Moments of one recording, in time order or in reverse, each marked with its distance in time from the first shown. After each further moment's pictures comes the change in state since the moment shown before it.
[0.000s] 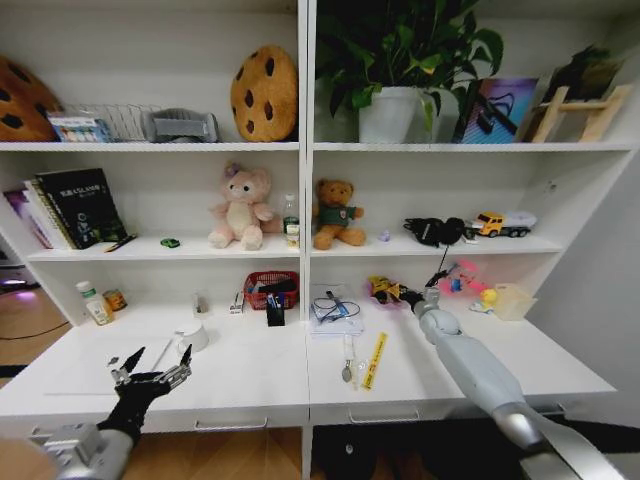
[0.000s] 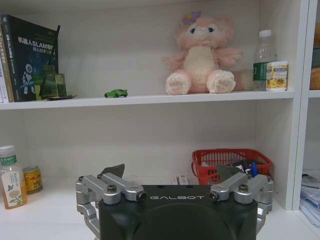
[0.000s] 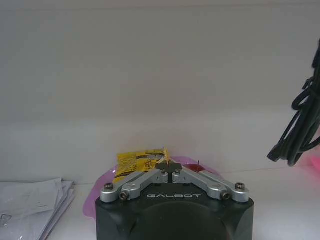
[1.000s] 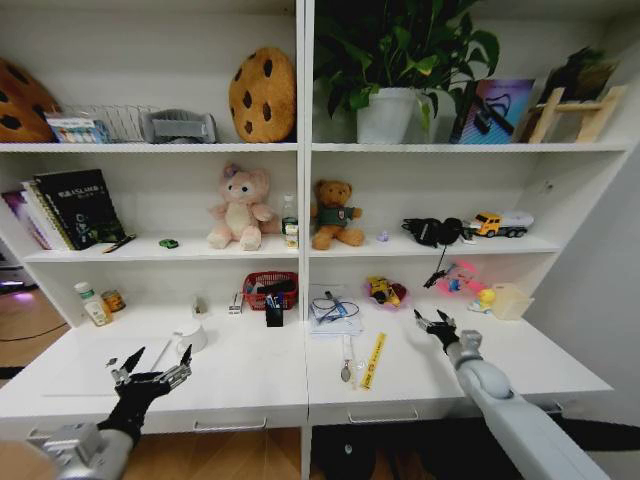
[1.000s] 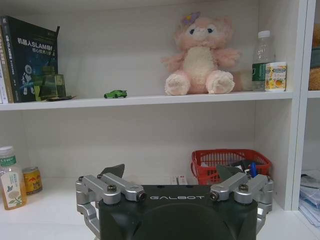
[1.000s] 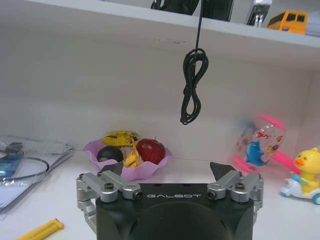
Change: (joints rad) left arm 0.000 0.000 0.000 0.000 0.000 0.000 0.000; right arm -0.821 -0.179 0.419 0.670 -0.115 0.191 0.074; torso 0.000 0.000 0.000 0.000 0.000
